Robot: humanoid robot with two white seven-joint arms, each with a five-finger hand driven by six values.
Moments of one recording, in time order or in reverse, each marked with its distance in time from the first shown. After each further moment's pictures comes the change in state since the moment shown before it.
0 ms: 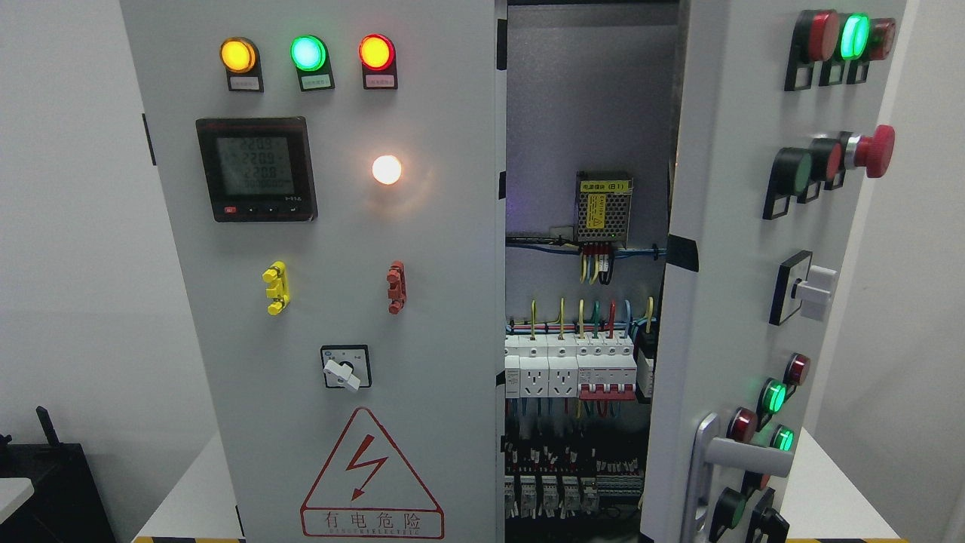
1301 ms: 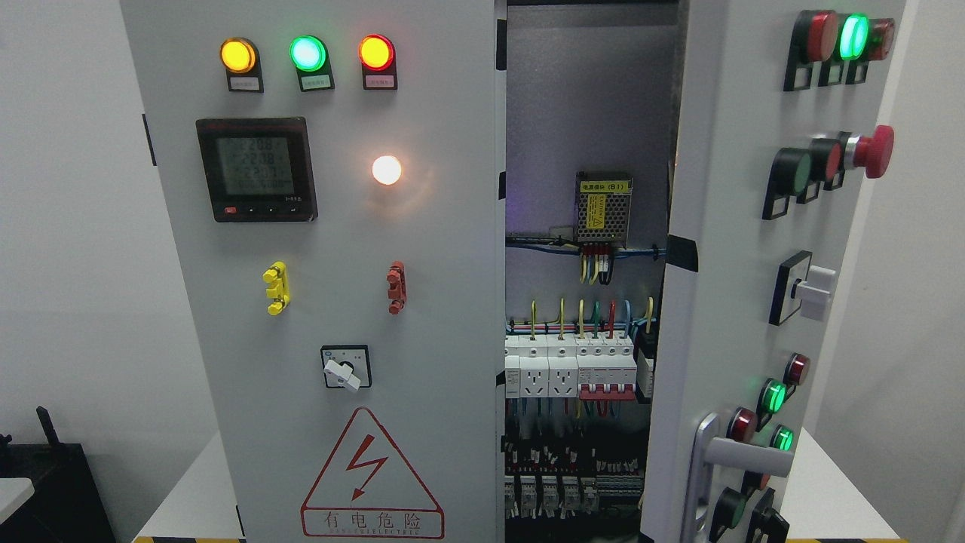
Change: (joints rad) left arm 0.478 0.118 0.021 -0.850 0.071 0.082 -0.002; right arm 0.000 0.000 0.000 0.000 0.000 -0.001 0.000
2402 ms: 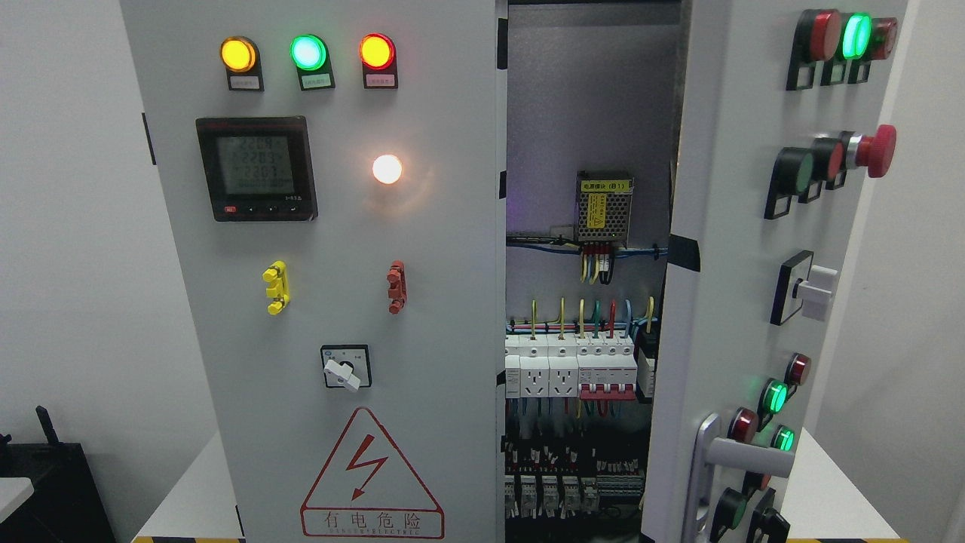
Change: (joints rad) left arm -0.065 0.658 0.023 -0.744 0.799 -0.085 -0.038; right arm 0.000 0.000 0.000 0.000 0.000 0.002 0.000
